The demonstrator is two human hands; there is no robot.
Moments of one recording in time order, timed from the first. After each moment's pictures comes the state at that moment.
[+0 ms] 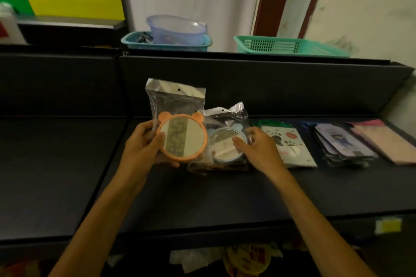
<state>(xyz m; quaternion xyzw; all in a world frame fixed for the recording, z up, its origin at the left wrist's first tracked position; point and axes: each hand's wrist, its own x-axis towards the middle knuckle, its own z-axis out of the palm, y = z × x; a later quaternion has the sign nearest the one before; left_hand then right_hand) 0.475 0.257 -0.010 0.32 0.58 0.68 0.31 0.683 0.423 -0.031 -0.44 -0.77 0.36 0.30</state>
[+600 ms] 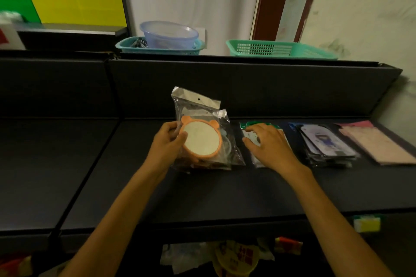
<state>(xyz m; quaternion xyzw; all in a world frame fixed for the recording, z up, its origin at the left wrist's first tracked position) 0.520 0.316 -0.024 0.35 0.66 0.59 0.29 0.741 0.454 -0.012 -0.41 -0.88 0.09 0.20</state>
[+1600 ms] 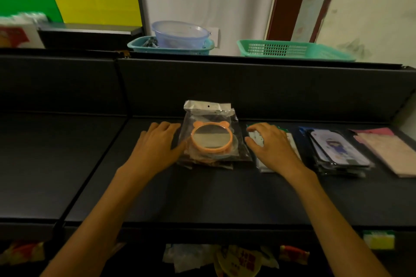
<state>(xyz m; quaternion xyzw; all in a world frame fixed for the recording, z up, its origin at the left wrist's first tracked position) 0.500 0.301 -0.010 0.54 0.82 0.17 -0.05 0.732 0.465 -0.015 -0.36 -0.89 0.12 0.23</state>
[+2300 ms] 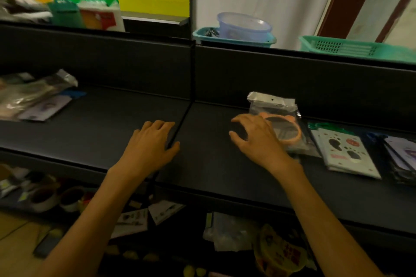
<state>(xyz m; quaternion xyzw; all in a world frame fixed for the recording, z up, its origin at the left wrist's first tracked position) 0.416 0.144 -0.014 0.46 0.88 0.12 -0.05 0.592 0.341 -0.011 -0.22 -0.94 0.10 0.22</state>
